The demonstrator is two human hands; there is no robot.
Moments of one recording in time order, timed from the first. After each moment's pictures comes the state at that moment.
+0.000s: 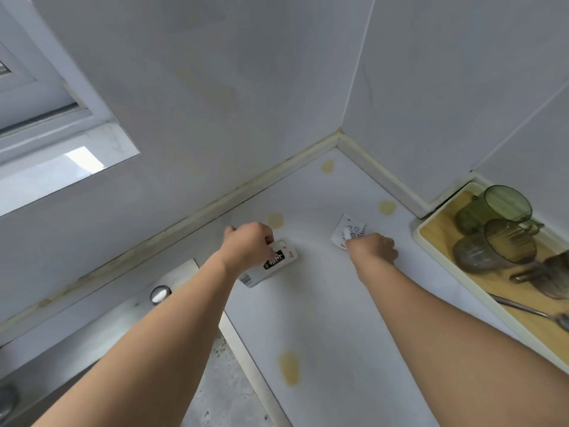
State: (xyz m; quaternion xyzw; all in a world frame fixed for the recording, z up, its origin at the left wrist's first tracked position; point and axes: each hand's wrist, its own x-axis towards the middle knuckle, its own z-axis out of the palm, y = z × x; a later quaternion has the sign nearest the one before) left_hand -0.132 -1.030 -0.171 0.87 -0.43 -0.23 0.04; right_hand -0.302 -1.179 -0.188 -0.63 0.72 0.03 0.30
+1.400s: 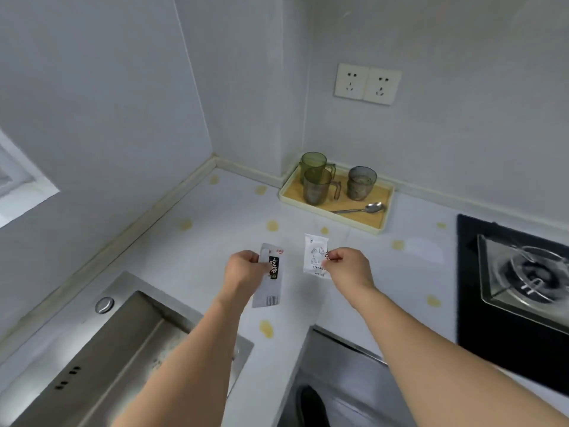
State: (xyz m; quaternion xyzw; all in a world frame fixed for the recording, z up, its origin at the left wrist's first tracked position) left_hand -0.386 -0.937 -0.096 0.78 -0.30 -0.40 0.38; right_hand -0.578 -0.988 -0.079 -0.57 0.66 -0.25 0.43
